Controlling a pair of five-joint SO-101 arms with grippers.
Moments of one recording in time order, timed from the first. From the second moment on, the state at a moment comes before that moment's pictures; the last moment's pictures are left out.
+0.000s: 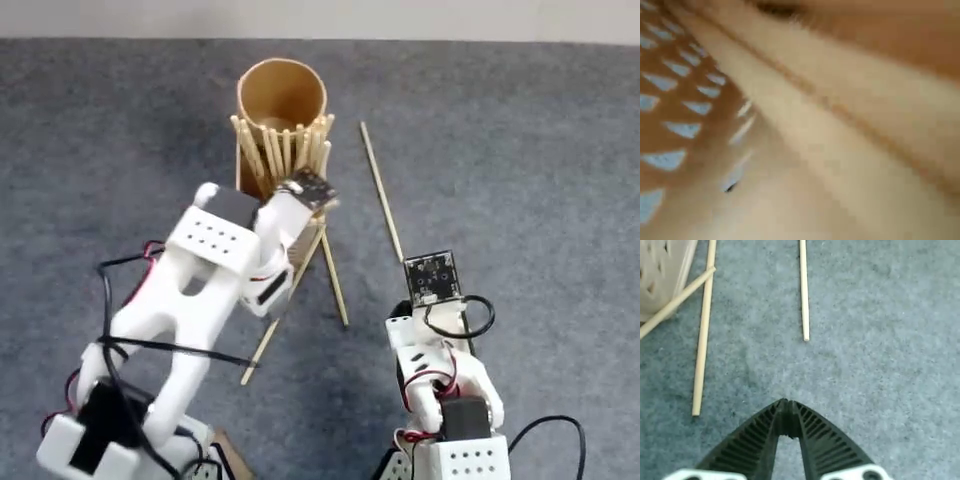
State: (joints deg) left arm 19.6 -1.1 23.3 85.4 -11.7; right arm -10.2 -101.1 94.2 53.8 11.1
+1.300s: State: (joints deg) left arm 9.0 -22.0 9.9 93.0 -12.4; right arm -10.2 -101.1 94.5 50.8 11.1
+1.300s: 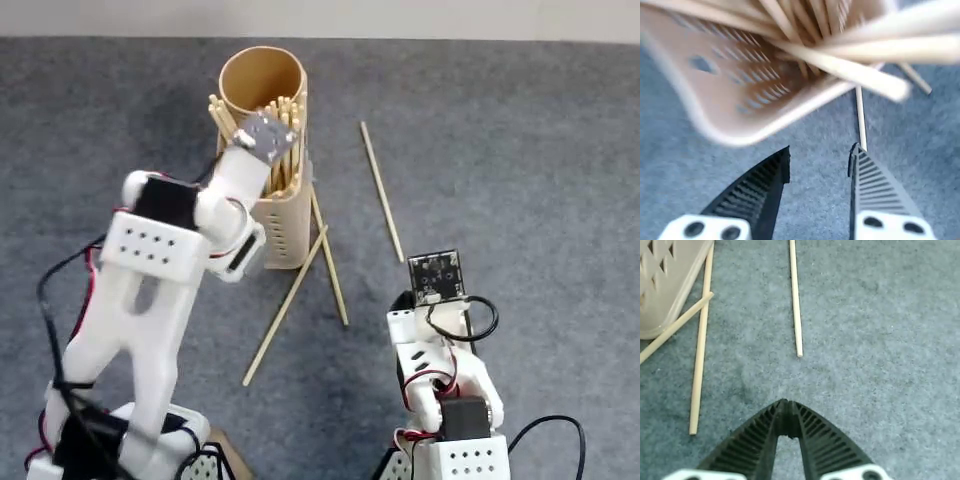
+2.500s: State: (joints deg) left arm -29.0 -15.8 40.7 56.6 10.5; right arm -28.2 -92.2 81.5 61.4 14.8
